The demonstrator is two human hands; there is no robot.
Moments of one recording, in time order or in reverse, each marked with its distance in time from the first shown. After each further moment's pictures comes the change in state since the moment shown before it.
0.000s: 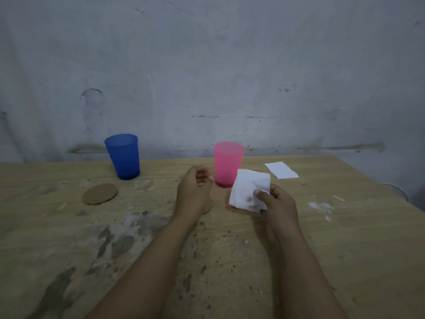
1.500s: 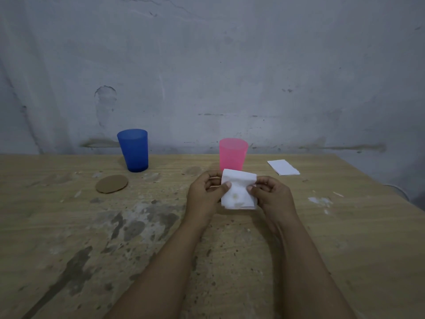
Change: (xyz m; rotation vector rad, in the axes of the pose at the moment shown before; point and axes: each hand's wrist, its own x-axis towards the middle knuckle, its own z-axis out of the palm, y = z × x) left_hand -0.044 0.008 -0.005 -0.346 -0.117 -0.056; right_hand -0.004 0.000 0.002 -0.030 -0.171 -0.083
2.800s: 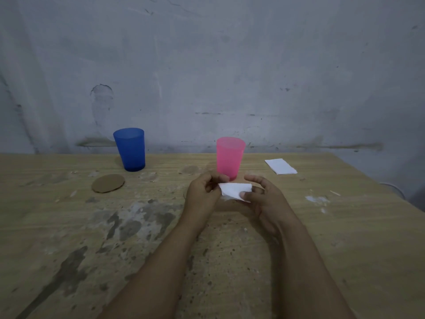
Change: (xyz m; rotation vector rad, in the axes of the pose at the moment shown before) left_hand 0.000 0.001 0.003 0.056 -0.061 0.085; right_hand -0.007 -0.010 0.003 0.266 -0.187 0.201
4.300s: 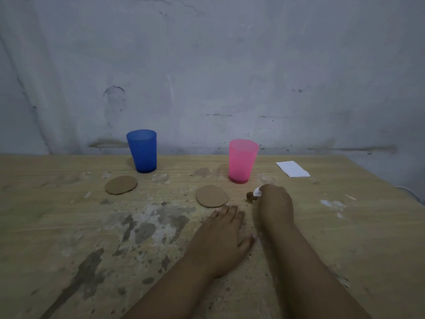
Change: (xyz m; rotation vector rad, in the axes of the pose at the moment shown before) left_hand -0.049 -0.020 -0.016 1.176 -0.508 0.173; right_hand 0.024 0.010 0.017 -1.485 0.355 -0.039
